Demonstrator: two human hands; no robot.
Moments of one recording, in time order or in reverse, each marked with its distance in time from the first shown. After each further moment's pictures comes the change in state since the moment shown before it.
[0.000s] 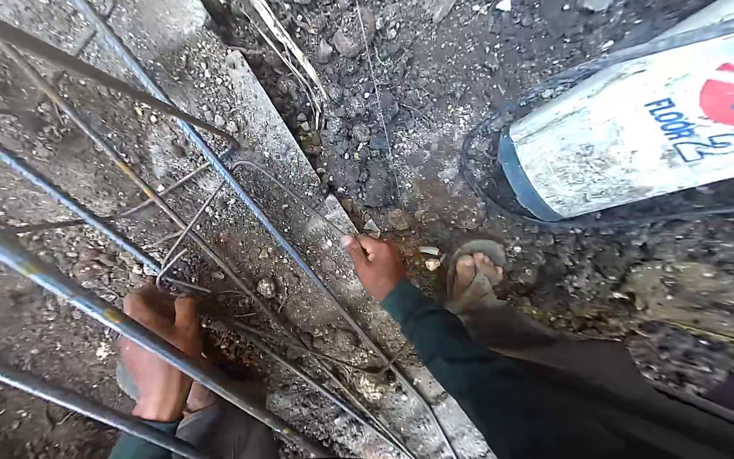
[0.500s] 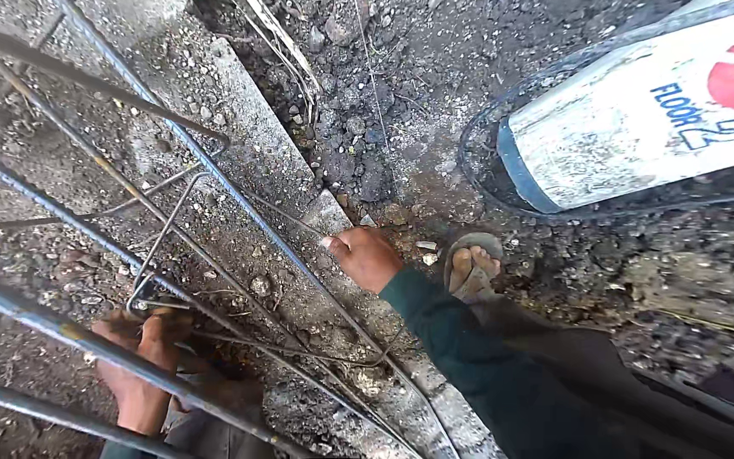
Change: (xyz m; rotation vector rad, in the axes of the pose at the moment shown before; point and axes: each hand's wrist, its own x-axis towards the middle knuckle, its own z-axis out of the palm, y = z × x) left_hand -0.005 -0.030 0.006 -0.558 0.002 -0.198; right_hand 0.025 -0.055 -0.029 -0.234 -0.526 0.151
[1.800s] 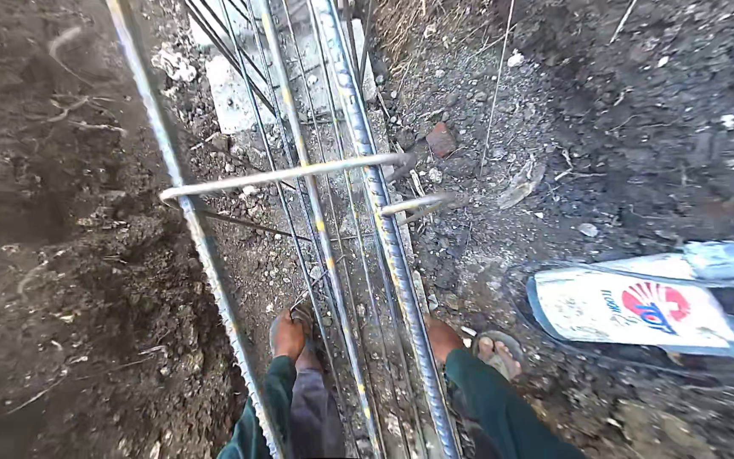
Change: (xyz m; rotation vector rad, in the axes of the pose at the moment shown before) left_hand -0.012 0.012 -0.042 0.074 -0.239 -0.448; right_hand -0.077 -0.060 -0.020 -0.142 -0.156 0.284
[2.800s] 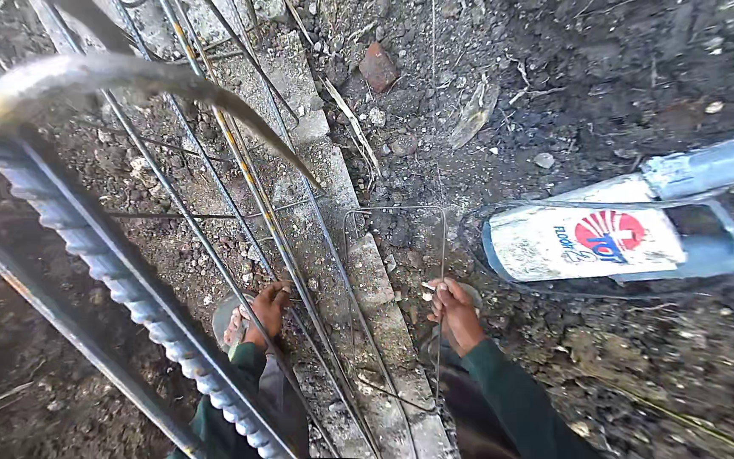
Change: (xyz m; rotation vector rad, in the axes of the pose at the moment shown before) left_hand -0.018 0.043 0.056 -0.090 -0.196 0.065; right_hand 0.009 0.127 0.005 1.162 0.368 -0.163
